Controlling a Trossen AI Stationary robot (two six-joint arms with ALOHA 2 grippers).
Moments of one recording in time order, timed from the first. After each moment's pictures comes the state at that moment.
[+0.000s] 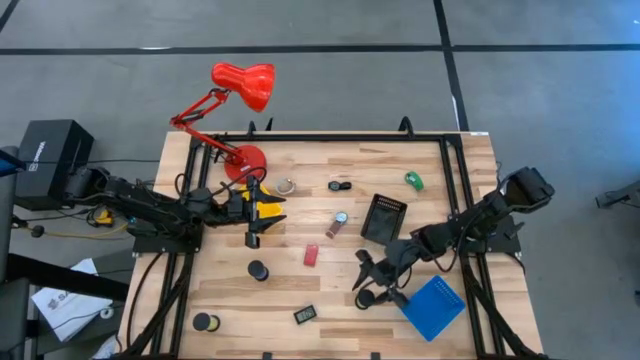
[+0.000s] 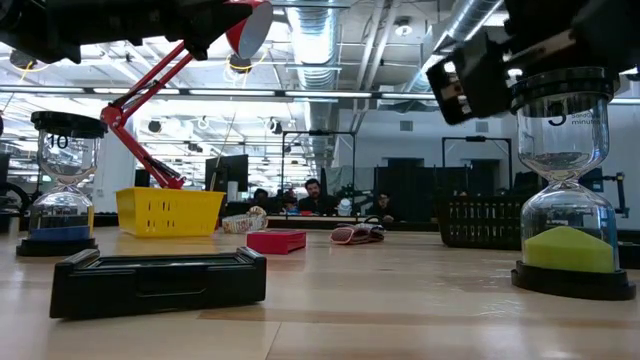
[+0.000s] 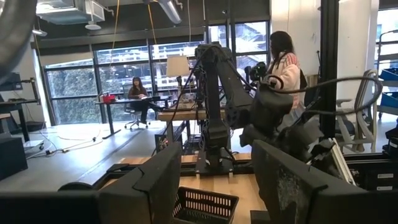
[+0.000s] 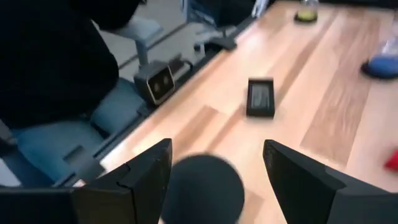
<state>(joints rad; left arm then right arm) -0.12 1.04 0.31 0.95 -0.18 0.11 0.42 1.55 0.60 0.47 -0.26 0.01</state>
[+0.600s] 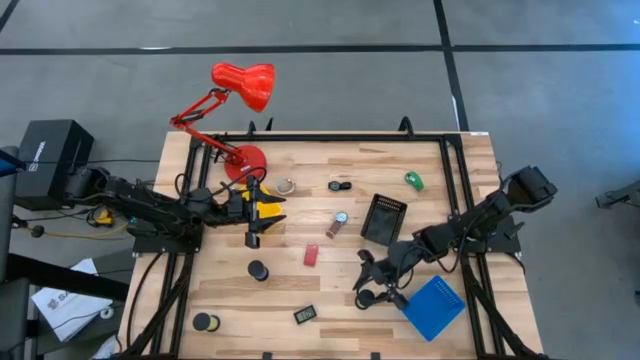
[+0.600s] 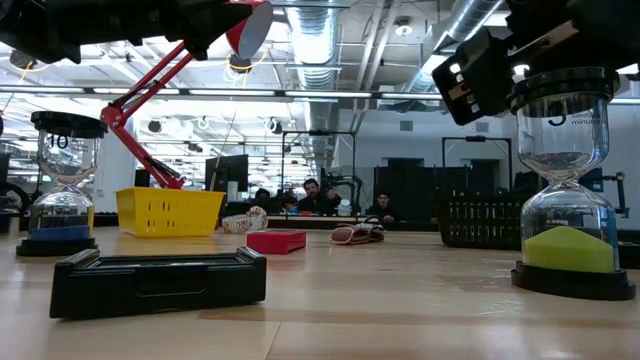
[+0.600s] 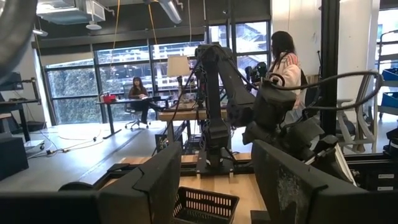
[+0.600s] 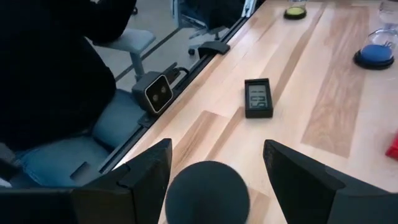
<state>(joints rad) -0.12 1.04 0.31 0.95 -0.18 0.11 0.44 1.53 0.60 0.48 -0.21 0.11</state>
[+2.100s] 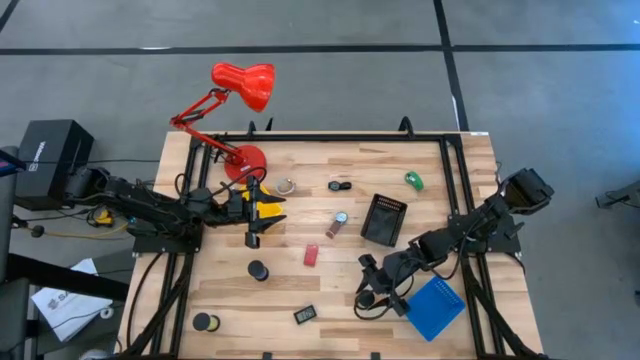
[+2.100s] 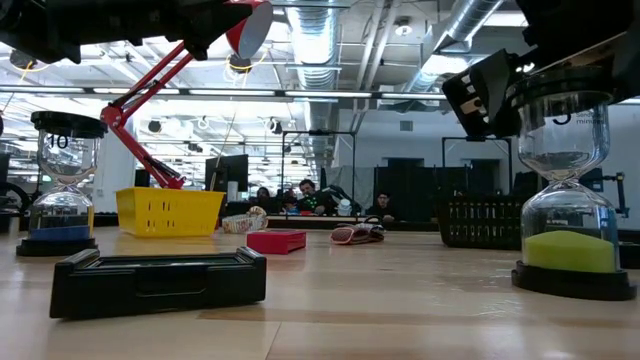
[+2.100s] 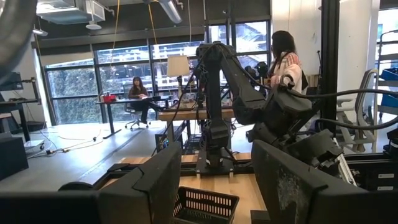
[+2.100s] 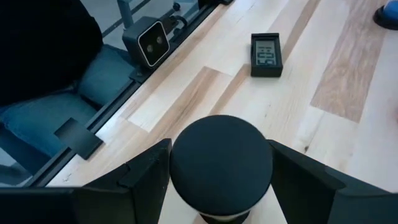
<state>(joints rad) -0.12 1.04 0.31 0.95 -0.18 0.11 0.48 1.56 0.66 0.29 -0.15 0.05</state>
